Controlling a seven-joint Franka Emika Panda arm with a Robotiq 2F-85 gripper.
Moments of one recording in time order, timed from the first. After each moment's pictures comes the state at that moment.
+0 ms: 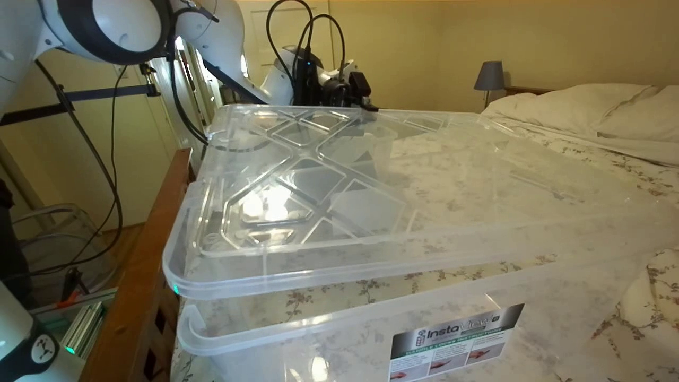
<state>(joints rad) 0.50 0.75 0.20 -1.30 -1.31 1.07 0.45</state>
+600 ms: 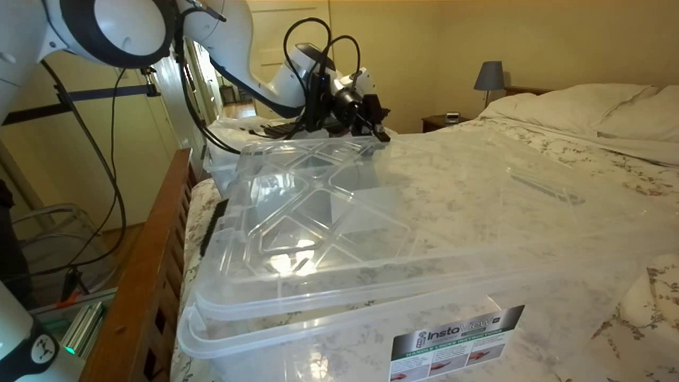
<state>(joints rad) 0.45 0.77 0.19 -1.27 -1.16 1.26 0.52</state>
